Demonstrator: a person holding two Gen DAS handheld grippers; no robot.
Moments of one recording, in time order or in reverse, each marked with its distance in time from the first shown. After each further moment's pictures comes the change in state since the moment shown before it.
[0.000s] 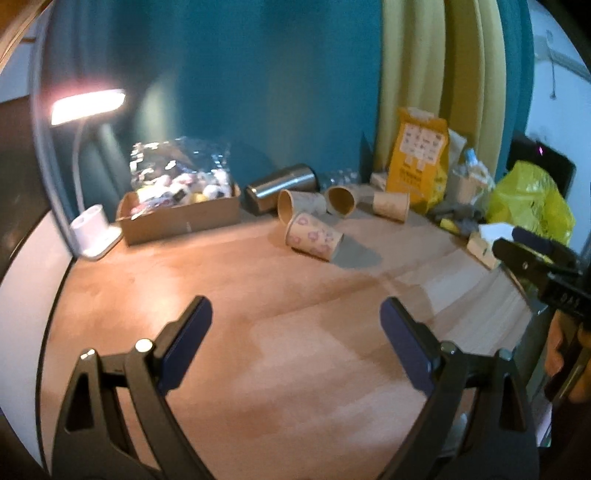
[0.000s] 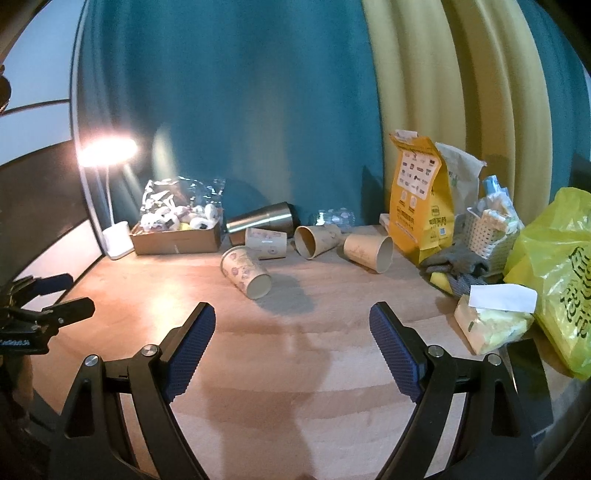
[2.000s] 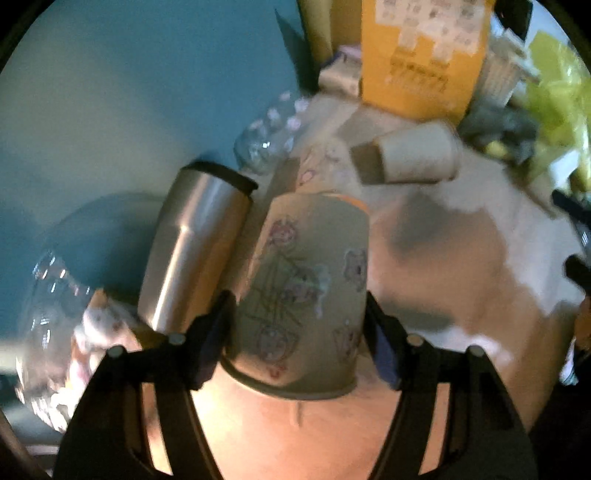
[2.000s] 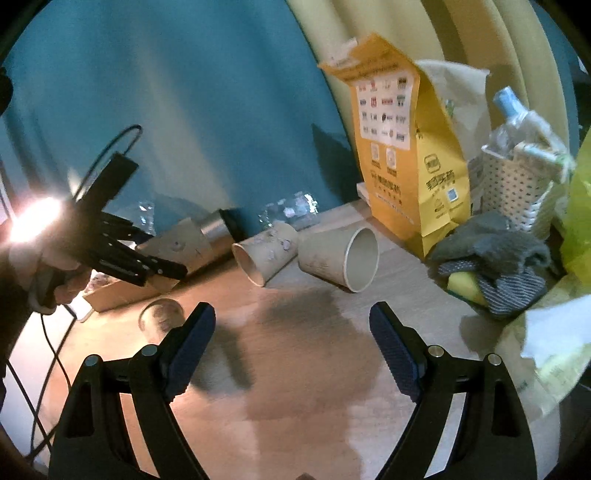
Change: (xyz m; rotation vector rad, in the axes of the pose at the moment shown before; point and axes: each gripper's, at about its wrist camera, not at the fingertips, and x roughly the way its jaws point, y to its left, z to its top) left arm 0.291 -0.073 0.200 0.514 0.526 -0.130; right arm 0.145 -0.115 0.034 0.301 0.103 0.047
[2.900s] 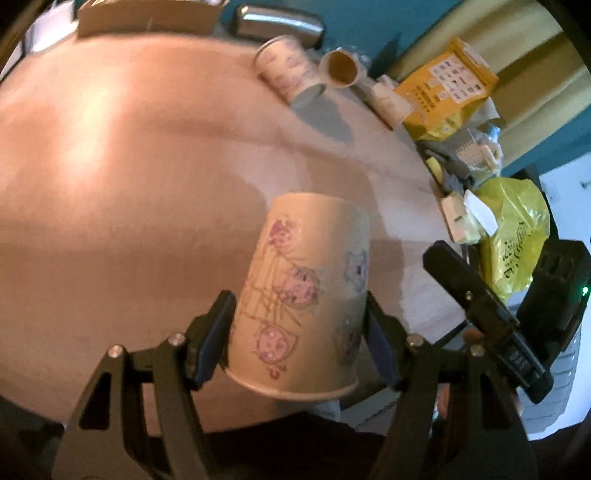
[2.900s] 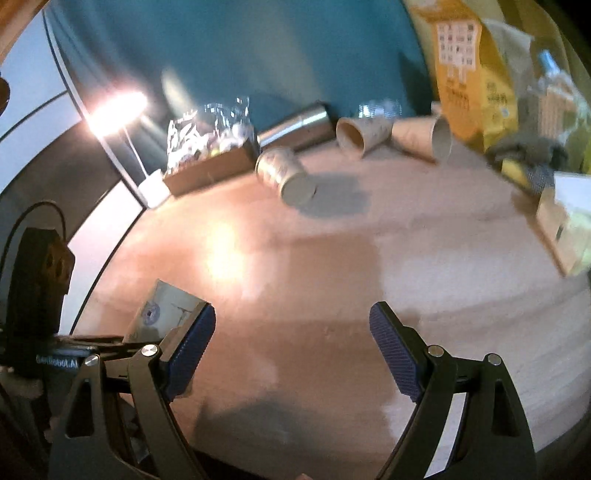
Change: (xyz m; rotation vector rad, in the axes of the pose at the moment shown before) left arm -0.055 -0.159 -0.298 -0.937 -0.104 -0.333; right arm -0.070 0.065 -0.106 -0.107 0.302 0.206
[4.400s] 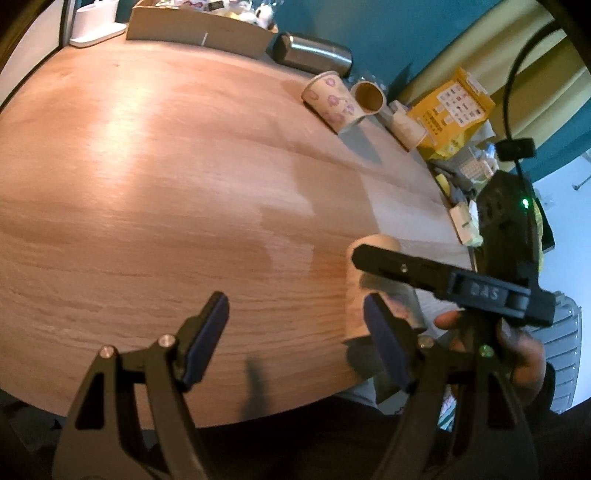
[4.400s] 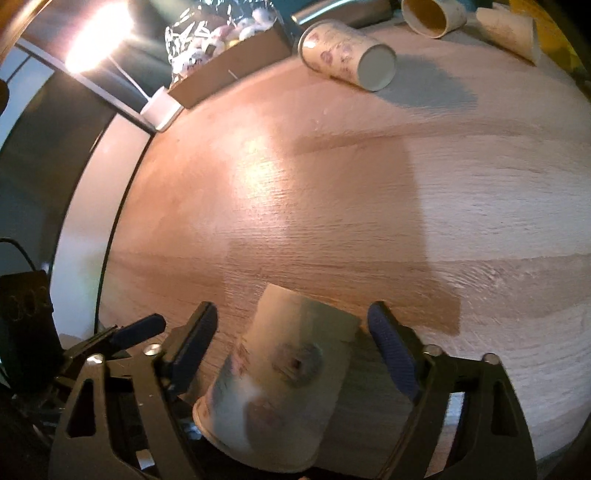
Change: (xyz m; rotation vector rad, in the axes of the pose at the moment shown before) left arm -0.054 0.079 -0.014 0.023 -0.089 0.000; right arm 0.100 0.074 0.008 0.104 0.423 0.103
